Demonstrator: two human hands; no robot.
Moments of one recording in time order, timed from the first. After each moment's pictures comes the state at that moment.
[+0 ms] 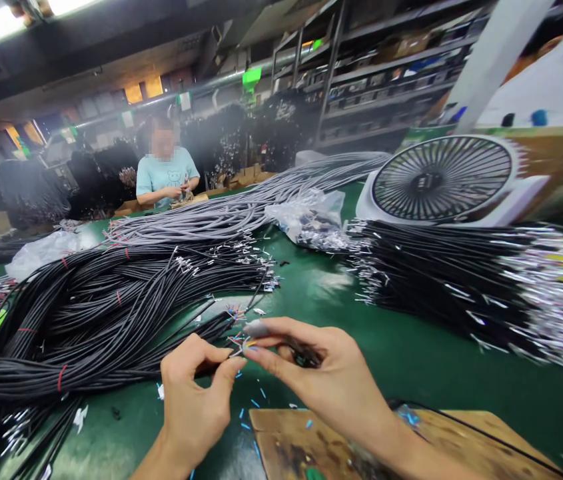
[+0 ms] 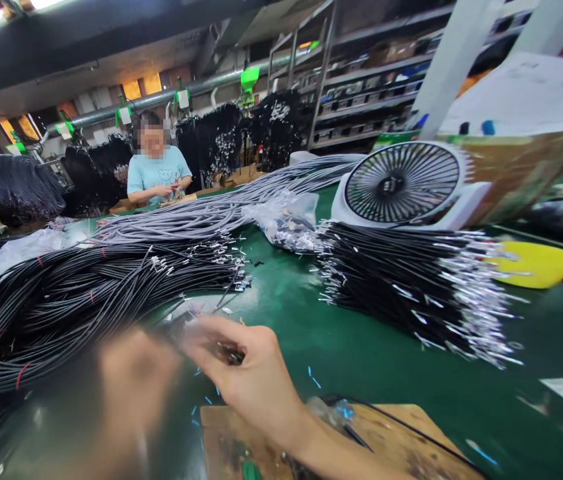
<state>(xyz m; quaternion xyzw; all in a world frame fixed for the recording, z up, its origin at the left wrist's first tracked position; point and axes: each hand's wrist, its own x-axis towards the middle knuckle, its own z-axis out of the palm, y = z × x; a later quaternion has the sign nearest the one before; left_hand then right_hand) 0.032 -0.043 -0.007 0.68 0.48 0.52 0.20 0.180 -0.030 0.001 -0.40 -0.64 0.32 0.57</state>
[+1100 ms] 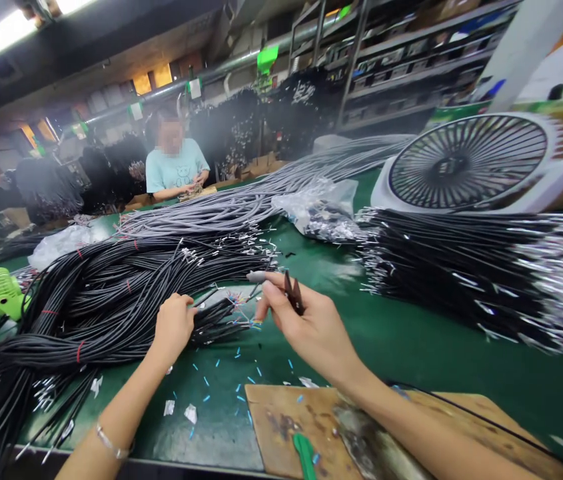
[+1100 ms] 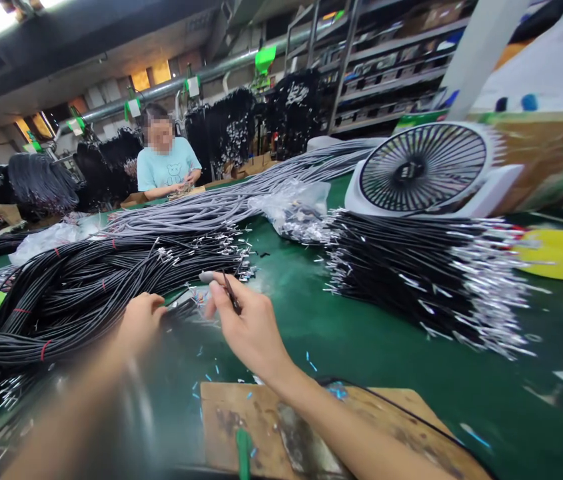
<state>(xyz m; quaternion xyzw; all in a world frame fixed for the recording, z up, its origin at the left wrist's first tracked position) -0.009 0.030 -0.031 0.70 0.65 0.27 0.09 0.185 -0.013 0.002 -0.44 -0.62 0.31 0.57</state>
